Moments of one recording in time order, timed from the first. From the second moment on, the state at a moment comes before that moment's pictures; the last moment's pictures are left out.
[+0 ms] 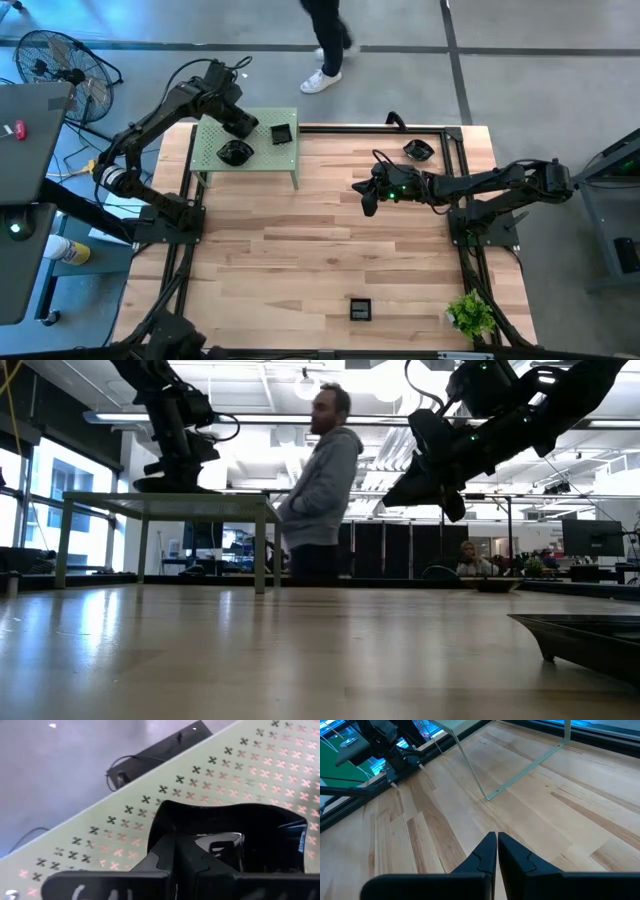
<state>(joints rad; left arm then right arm) 1.05 1.41 1.26 -0.87 -0.02 0.02 -0.18 1.32 0.52 0.38 0.10 0.50</state>
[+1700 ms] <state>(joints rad) 0.07 0.84 0.68 -0.19 -0.15 -0.35 0.51 1.37 0.70 -0.16 -0.07 0.88</state>
